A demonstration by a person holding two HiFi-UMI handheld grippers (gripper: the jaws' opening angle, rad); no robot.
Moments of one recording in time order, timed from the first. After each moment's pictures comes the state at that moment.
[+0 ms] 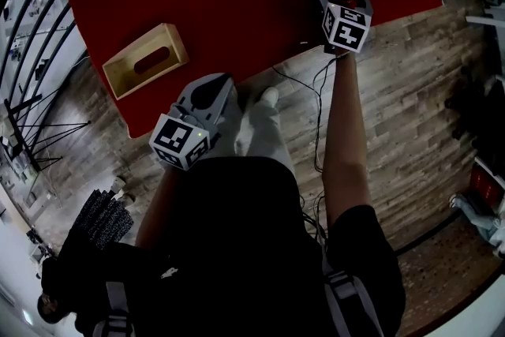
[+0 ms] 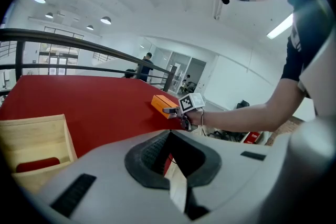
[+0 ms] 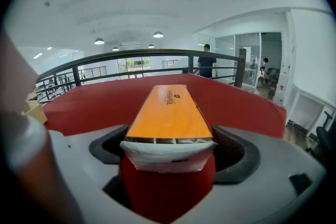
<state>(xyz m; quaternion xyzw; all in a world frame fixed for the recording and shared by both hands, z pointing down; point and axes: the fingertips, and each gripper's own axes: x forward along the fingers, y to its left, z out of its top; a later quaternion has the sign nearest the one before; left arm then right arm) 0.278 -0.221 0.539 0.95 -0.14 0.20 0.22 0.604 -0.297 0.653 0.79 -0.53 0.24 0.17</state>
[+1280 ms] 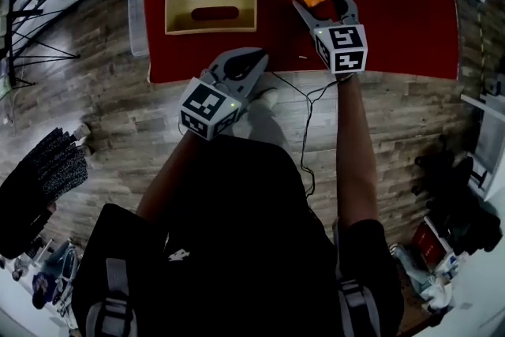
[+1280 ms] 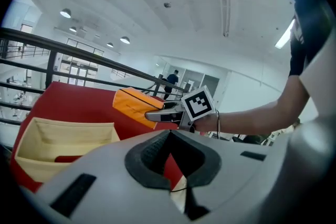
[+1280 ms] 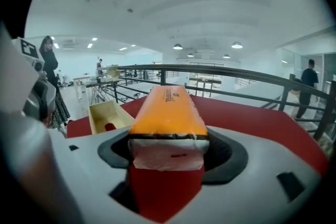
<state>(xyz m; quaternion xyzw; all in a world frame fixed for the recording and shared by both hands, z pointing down) 0.182 -0.262 0.510 0.94 -0.24 0.12 0.23 0.286 -0.396 0.549 0.52 -0.82 0.11 0.23</state>
